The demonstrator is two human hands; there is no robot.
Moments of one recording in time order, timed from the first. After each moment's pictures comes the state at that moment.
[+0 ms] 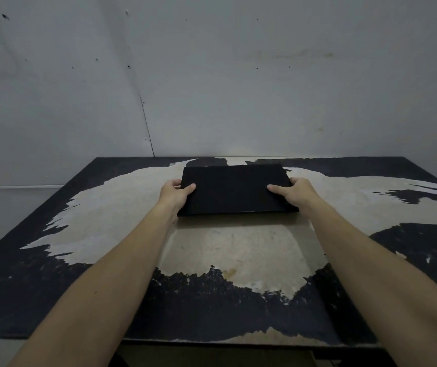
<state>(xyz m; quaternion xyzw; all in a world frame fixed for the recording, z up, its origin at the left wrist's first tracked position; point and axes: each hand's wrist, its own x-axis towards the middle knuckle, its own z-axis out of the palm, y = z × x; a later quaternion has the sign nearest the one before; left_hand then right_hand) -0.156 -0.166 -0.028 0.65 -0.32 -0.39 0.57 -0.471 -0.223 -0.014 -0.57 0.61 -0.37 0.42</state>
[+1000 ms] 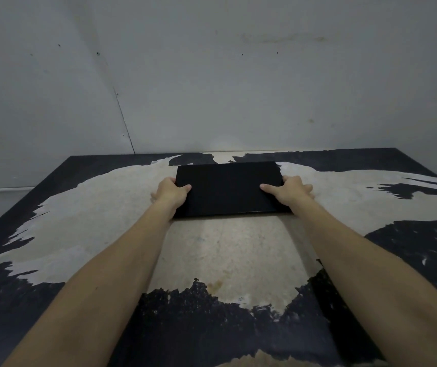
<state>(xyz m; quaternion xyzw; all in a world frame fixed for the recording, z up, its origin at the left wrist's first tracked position) -0.174 -0.220 -0.043 0.78 -0.39 -0.26 0.41 -0.479 -0.259 -0.029 -0.58 0.74 -0.22 0.25</state>
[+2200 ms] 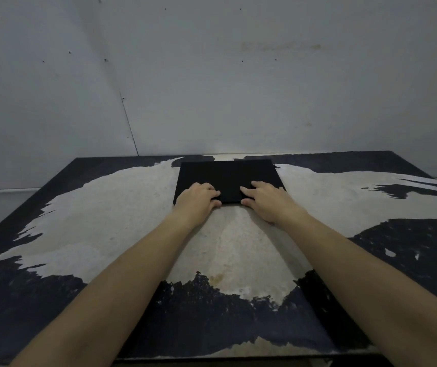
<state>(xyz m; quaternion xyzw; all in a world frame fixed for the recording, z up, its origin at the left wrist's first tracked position) -0.225 -0.178 -0.030 0.64 -0.76 0.03 0.12 -0.443 -0.212 -0.020 -0.83 0.55 -0.04 0.06</state>
